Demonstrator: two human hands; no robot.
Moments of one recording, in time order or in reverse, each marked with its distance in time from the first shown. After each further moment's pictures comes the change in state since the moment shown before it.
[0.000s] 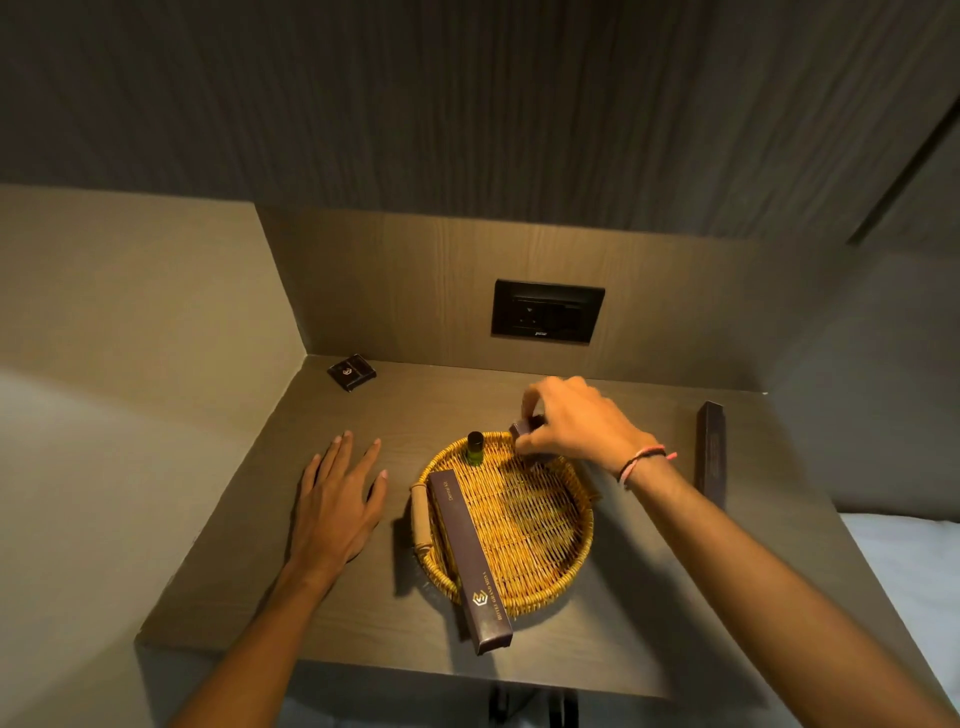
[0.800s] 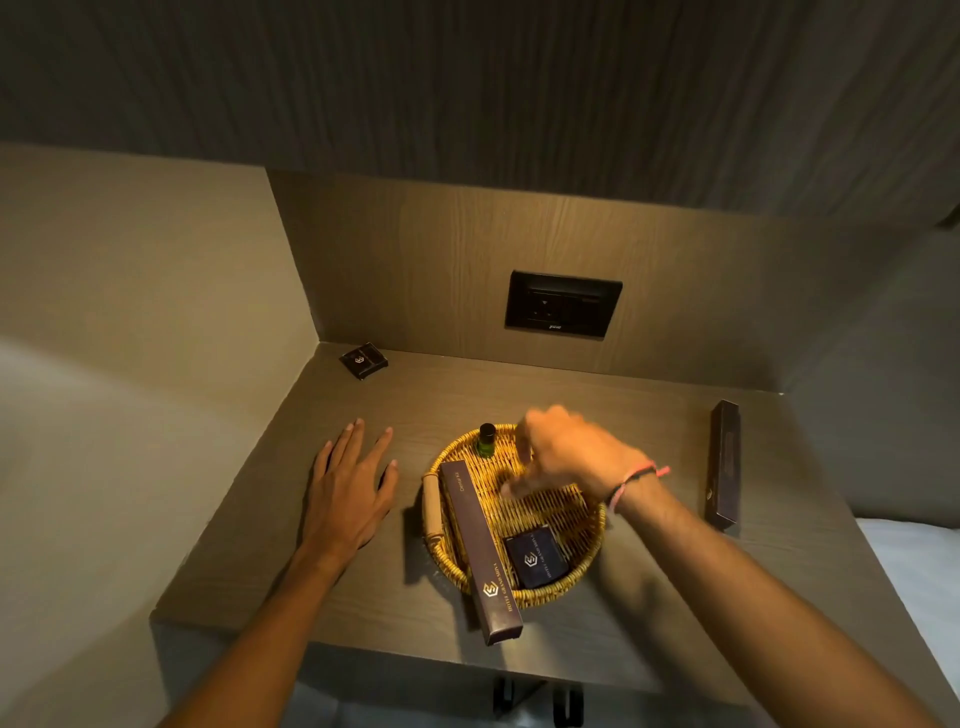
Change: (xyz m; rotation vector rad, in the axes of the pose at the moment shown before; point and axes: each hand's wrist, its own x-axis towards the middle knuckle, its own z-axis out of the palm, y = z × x) left_hand 0.000 -0.001 0.000 -0.004 -0.007 0.004; right_hand -0.018 -0.034 0.015 -0.171 -0.264 0.014
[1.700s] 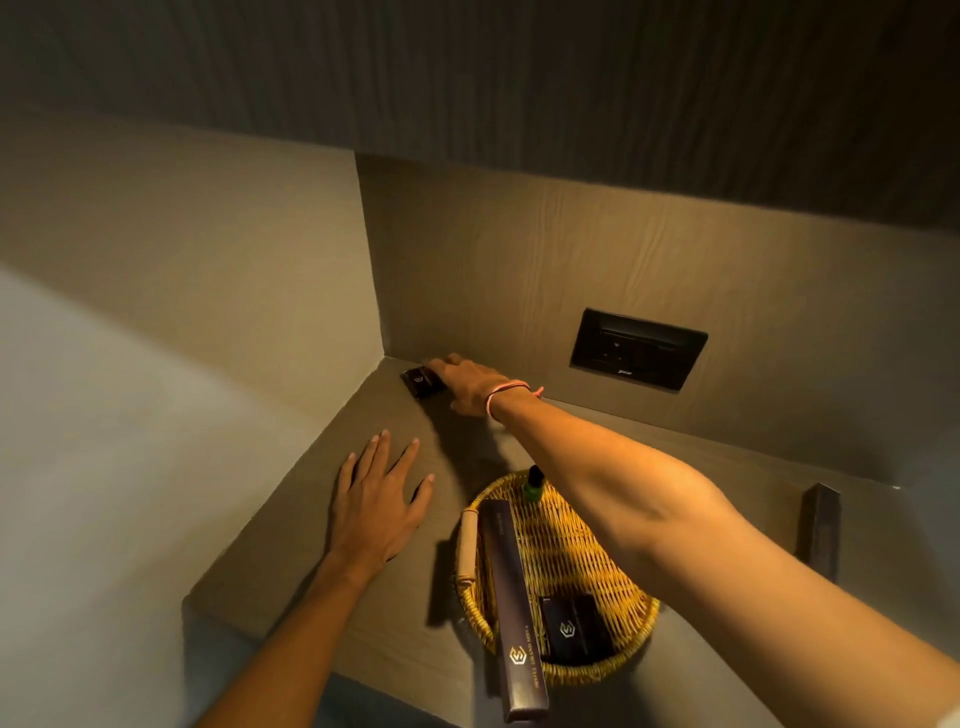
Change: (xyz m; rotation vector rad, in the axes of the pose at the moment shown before) left_hand 0.006 -0.008 0.000 0.109 0.060 -0.174; right_hand 0.212 -0.104 -0.012 -0.170 0.144 -0.472
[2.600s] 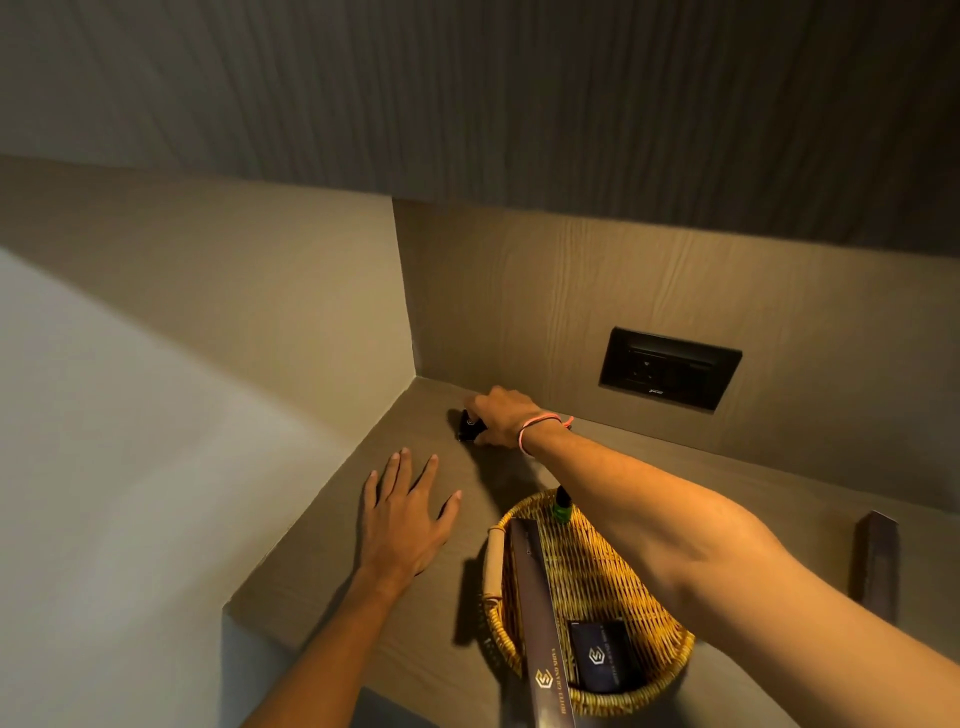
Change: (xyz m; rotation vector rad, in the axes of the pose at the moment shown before) left_hand 0.001 0.000 0.000 0.017 -0.021 -0.080; right_hand -0.008 0.005 0.014 -0.074 0.026 0.002
